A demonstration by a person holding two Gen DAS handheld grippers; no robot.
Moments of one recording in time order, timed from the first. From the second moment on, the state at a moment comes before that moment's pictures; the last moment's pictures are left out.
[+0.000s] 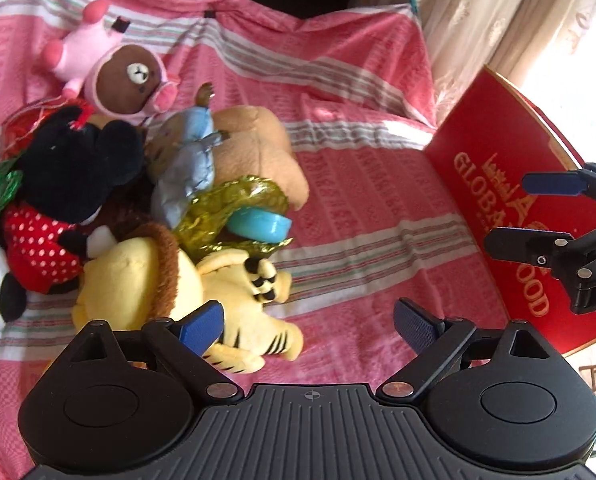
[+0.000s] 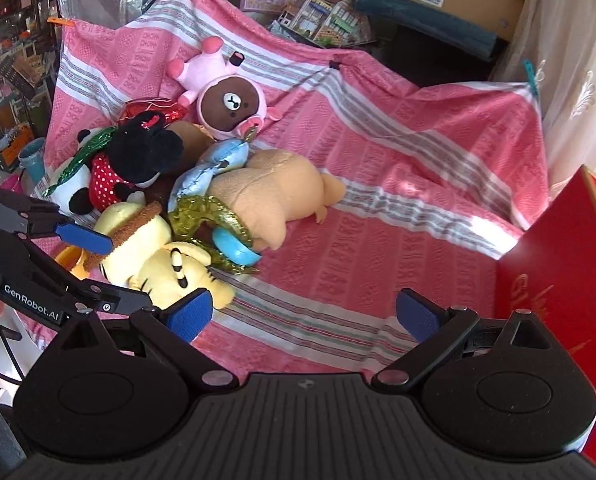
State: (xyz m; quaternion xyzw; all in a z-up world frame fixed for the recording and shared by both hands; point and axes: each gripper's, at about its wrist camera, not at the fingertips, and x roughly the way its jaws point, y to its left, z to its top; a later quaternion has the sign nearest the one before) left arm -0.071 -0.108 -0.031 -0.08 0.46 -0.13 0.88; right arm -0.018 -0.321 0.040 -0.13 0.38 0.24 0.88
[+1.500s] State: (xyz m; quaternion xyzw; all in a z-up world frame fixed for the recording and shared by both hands) left arm -0.040 -0.058 -0.102 -0.07 0.47 -0.08 0.88; right arm 0.028 -0.238 -0.051 -0.03 0.51 0.30 0.81
